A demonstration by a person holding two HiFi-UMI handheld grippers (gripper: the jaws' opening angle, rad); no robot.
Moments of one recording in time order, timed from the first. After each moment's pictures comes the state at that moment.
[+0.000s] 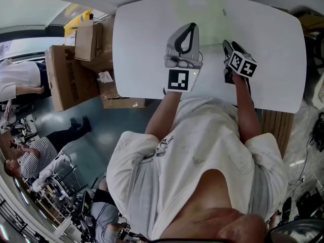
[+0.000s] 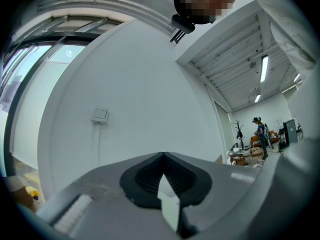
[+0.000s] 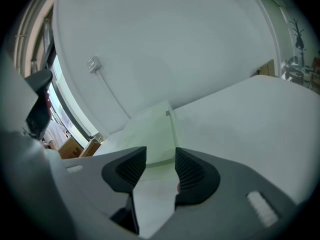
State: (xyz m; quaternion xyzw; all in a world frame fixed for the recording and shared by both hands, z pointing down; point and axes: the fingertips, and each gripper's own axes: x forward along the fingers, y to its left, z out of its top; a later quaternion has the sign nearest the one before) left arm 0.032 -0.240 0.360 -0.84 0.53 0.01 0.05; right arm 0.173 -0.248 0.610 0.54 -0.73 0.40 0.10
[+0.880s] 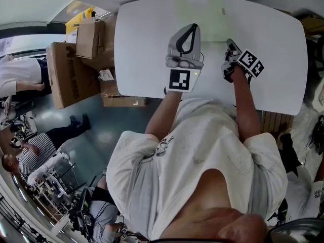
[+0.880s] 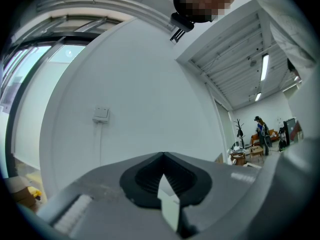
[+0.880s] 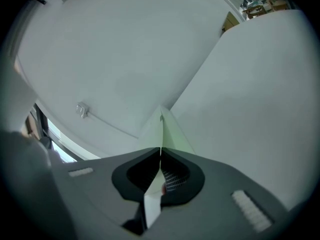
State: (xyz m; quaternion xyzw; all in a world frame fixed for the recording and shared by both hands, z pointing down) left arm 0.032 -0.238 0.367 -0.84 0.54 0.01 0.04; right arm 0.171 -0.259 0.603 0.50 -0.66 0.56 -0.10
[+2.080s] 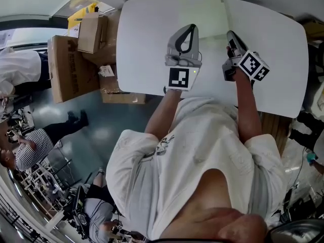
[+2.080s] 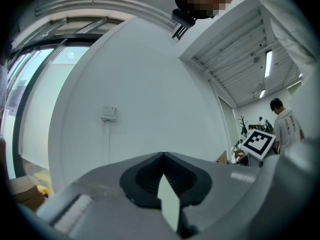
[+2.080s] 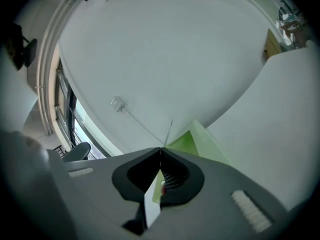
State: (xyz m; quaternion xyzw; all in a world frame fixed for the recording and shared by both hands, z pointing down) left arm 0.009 -0.232 0.372 -0.83 0.56 0.00 0.04; right arm 0.136 -0.267 0.489 0.45 -0.78 0.43 -0.11
